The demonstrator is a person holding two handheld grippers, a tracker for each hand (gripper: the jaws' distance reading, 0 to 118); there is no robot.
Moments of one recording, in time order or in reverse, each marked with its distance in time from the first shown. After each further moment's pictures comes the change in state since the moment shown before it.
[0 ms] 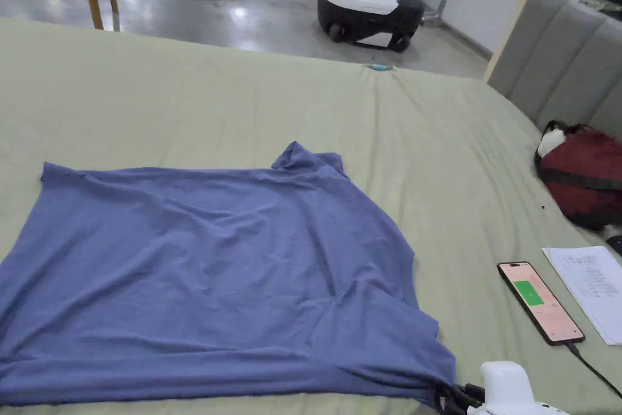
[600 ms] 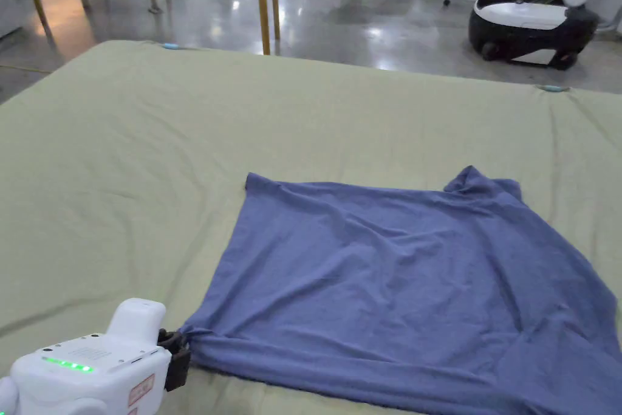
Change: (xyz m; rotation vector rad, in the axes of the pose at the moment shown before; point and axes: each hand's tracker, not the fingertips) left arm -0.066 -0.012 -0.026 0.023 -0.036 0.009; right arm -0.104 0.085 0.095 0.295 -0.058 0.208
